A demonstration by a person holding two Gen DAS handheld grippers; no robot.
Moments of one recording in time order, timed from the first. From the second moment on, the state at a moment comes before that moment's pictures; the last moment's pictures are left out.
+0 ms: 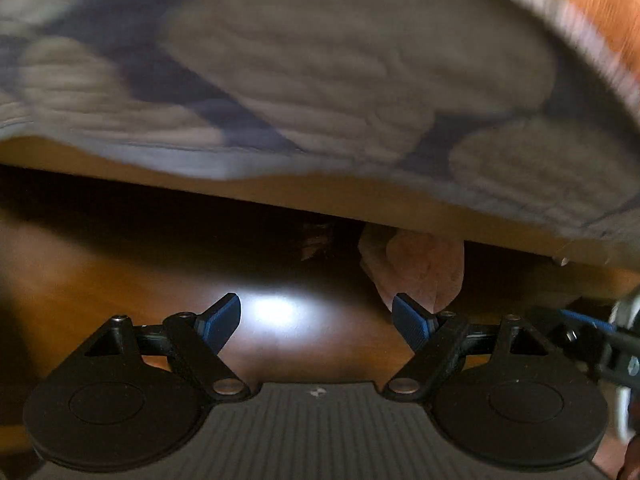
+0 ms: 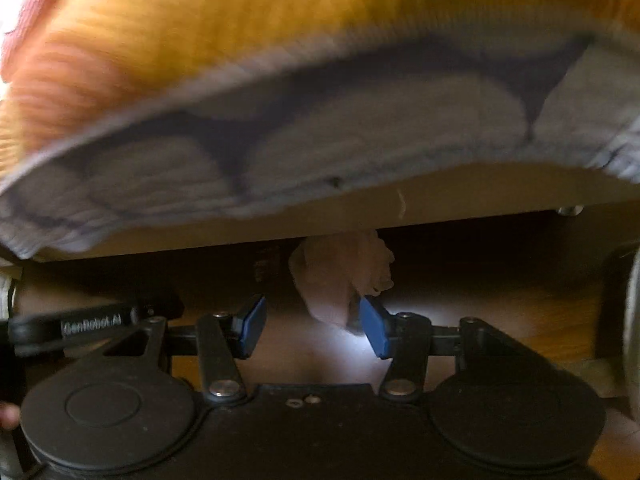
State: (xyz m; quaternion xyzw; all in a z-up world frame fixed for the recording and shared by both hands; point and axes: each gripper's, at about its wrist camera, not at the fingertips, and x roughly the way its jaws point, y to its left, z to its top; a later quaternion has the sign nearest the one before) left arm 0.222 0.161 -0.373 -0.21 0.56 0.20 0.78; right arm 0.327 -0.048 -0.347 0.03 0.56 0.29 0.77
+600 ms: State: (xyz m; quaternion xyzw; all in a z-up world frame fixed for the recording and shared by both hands) left arm 0.261 0.170 -0.503 -0.17 0.57 0.21 0.78; right arm 0.365 -0.024 -0.470 0.12 0.61 0.26 0.74
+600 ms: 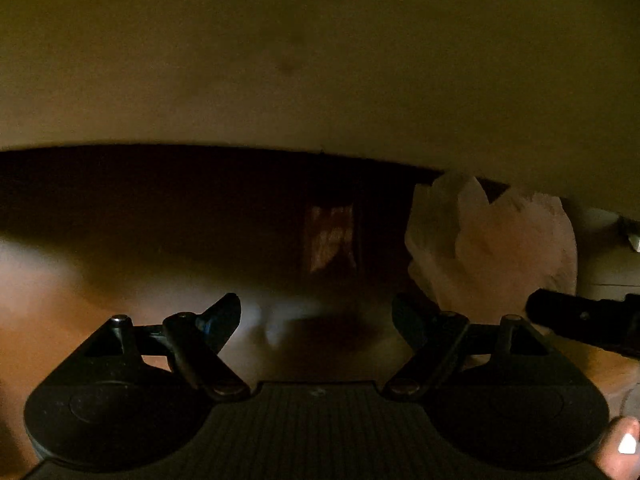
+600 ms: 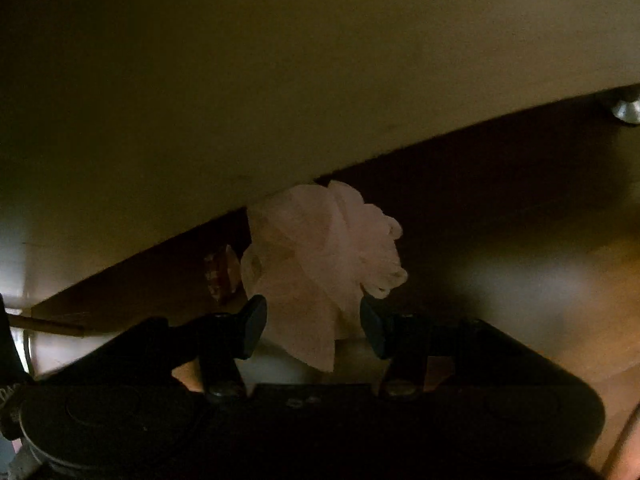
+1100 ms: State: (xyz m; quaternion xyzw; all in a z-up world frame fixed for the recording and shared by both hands) left arm 0.278 0.160 -0.525 -0.11 0.53 0.20 0.81; right arm 0.380 -0.018 -0.504 0.13 0.61 0.27 0.73
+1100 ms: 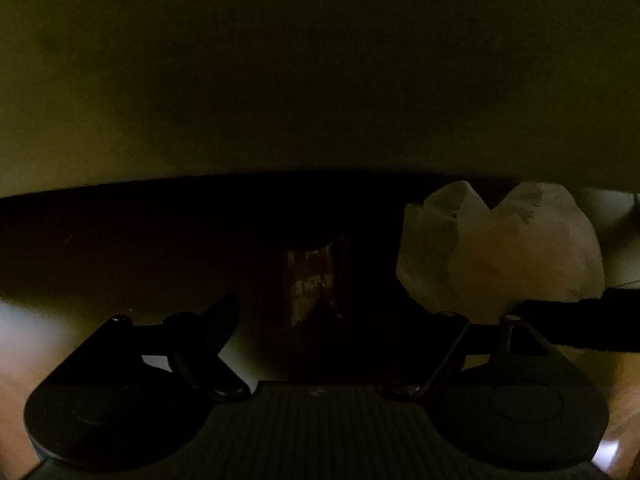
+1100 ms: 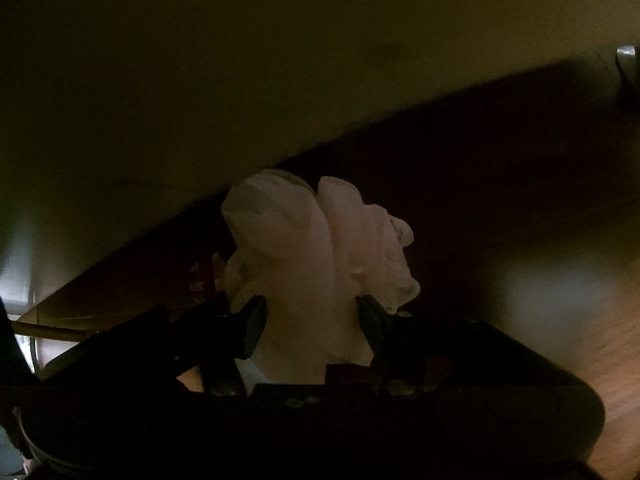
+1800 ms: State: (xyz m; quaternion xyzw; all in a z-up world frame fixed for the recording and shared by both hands) left arm 0.259 0.167 -0.530 -0.11 0.58 0.16 0.79; right arm 0.362 -0.027 -0.500 0.08 0.63 0.25 0.73
